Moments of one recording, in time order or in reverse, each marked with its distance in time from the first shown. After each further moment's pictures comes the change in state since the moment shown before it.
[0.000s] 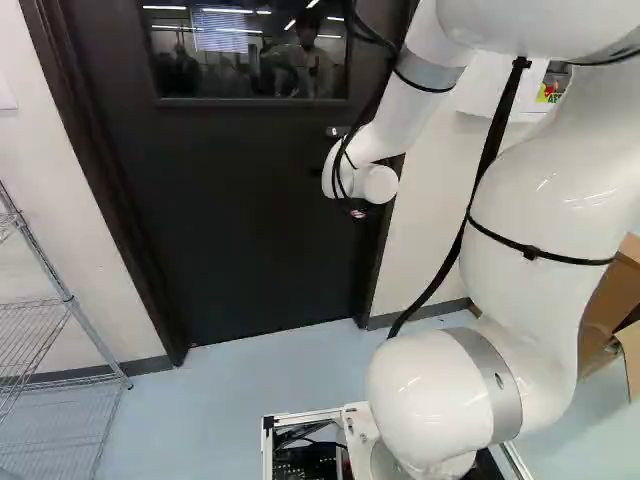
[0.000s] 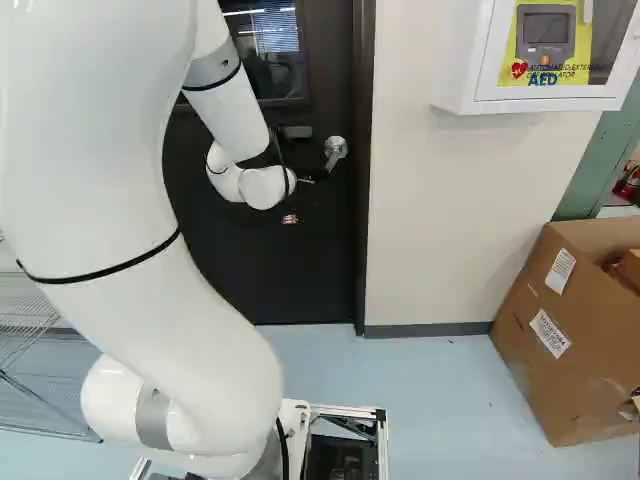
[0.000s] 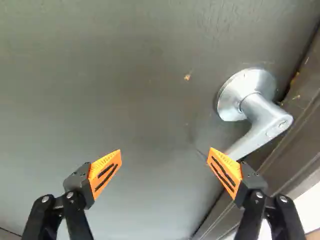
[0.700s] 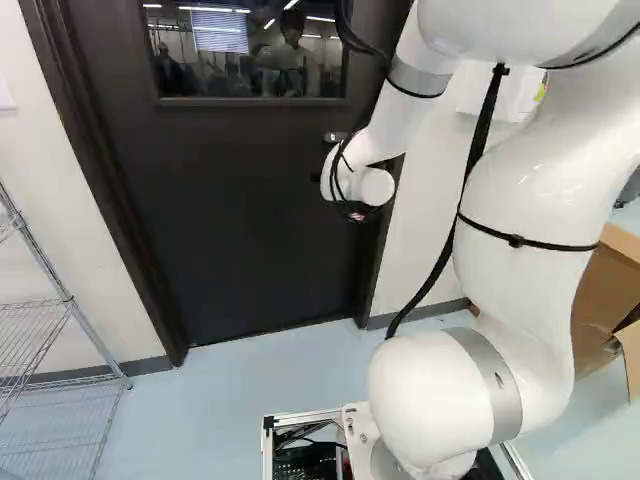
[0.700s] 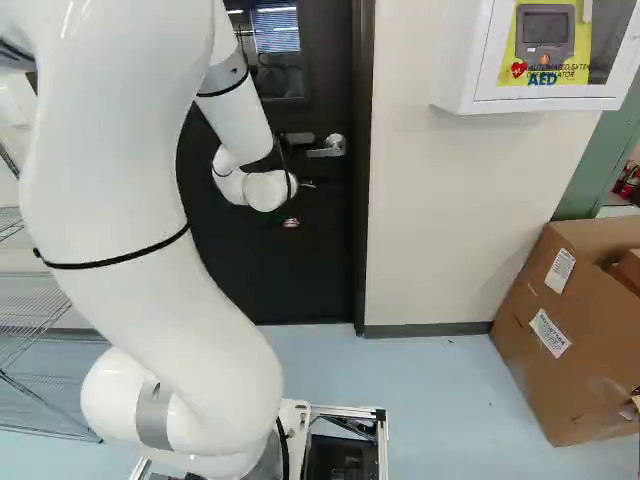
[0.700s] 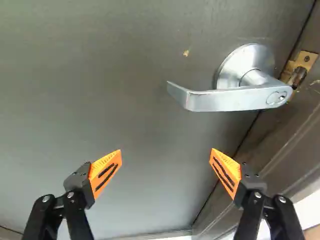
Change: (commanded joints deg) arm 0.1 -4.0 -2.8 0.5 0.0 0.0
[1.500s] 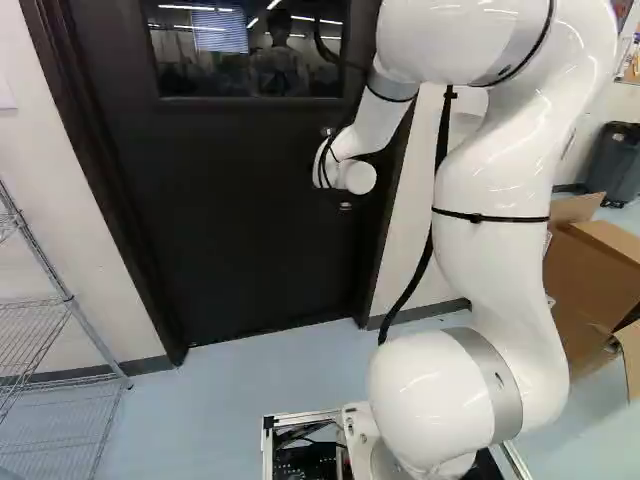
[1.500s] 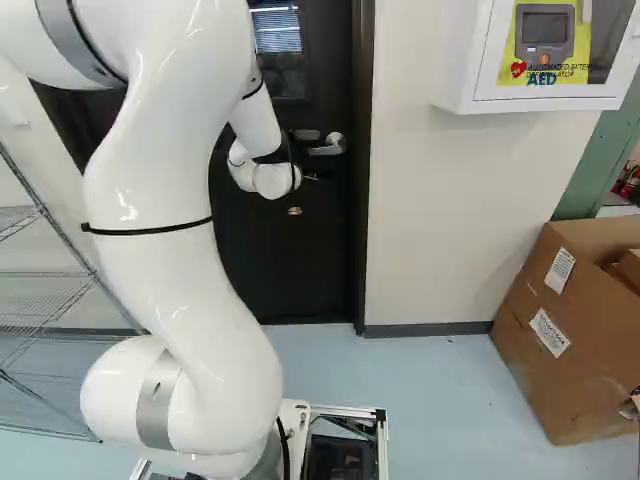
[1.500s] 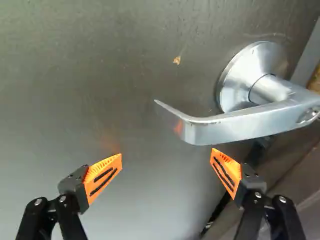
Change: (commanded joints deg) arm 1.0 -10.9 -12.7 5.0 0.0 0.0
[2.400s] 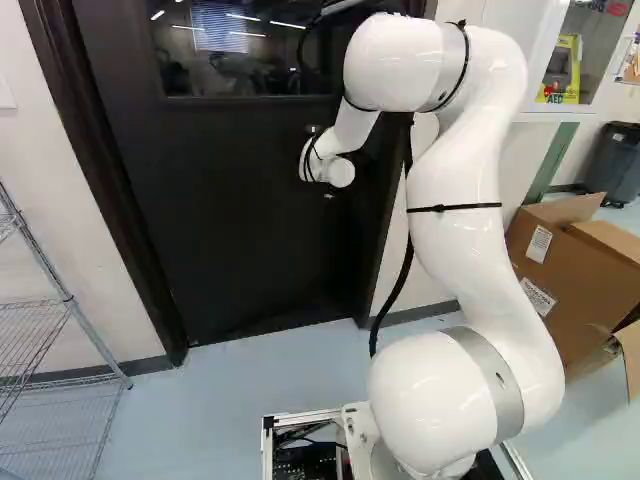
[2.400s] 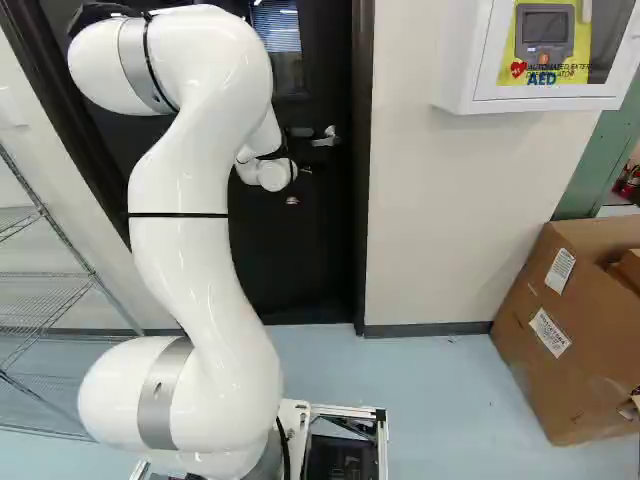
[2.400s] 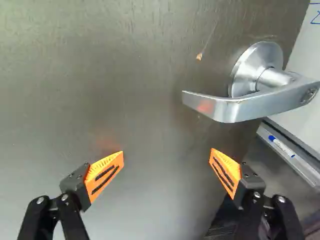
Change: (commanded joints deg) arm 2.8 -11.8 -14.9 0.0 0.0 0.0
